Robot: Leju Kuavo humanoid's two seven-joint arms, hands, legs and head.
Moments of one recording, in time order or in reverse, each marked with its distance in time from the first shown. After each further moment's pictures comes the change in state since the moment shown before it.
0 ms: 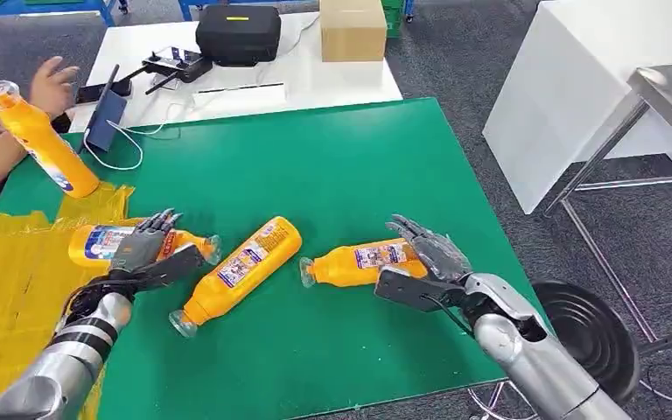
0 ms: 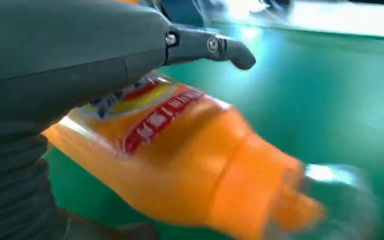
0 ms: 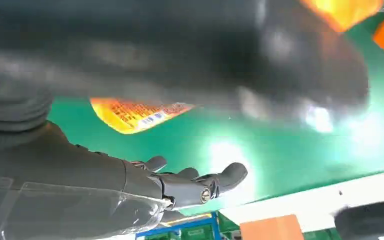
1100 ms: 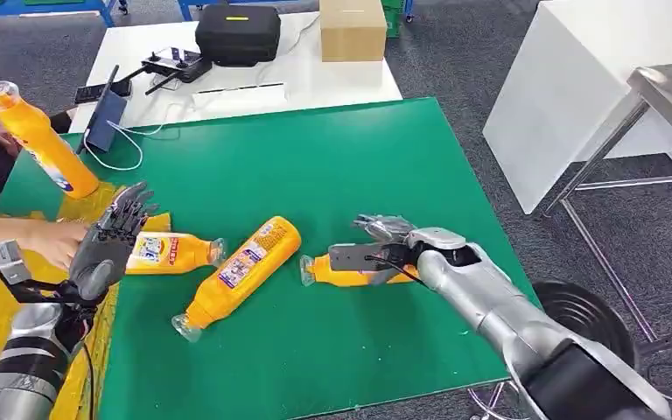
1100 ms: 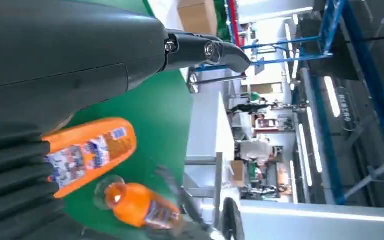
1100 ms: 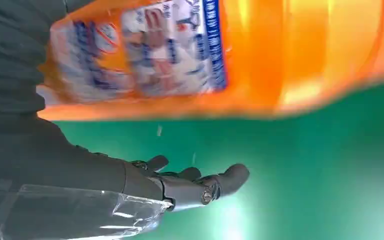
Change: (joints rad) left arm 0.189 0.107 0.024 -0.419 1.091 -0.874 -0.308; right arm -0.439 0.278 0.252 0.731 0.119 0.205 -0.088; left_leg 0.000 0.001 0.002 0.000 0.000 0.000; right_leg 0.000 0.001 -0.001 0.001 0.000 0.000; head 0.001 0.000
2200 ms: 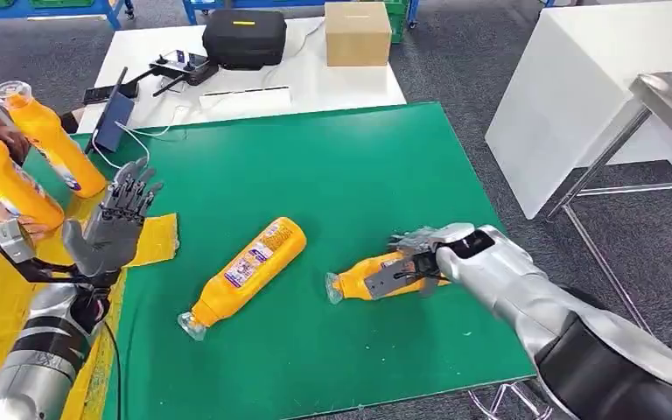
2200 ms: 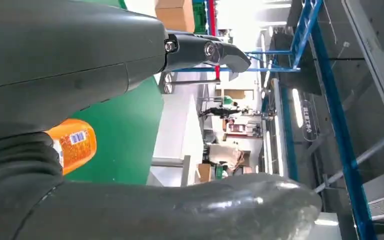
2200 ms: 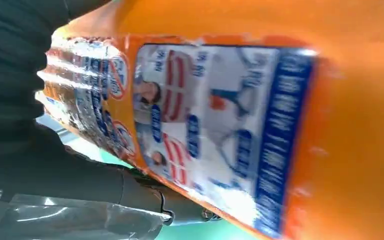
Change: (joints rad) left arm -0.085 -0.059 0.013 0.104 0.071 -0.013 0.005; right arm -0.128 -0.097 0.307 0.184 0.098 0.179 -0.041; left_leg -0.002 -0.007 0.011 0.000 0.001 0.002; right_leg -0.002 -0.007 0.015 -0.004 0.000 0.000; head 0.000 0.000
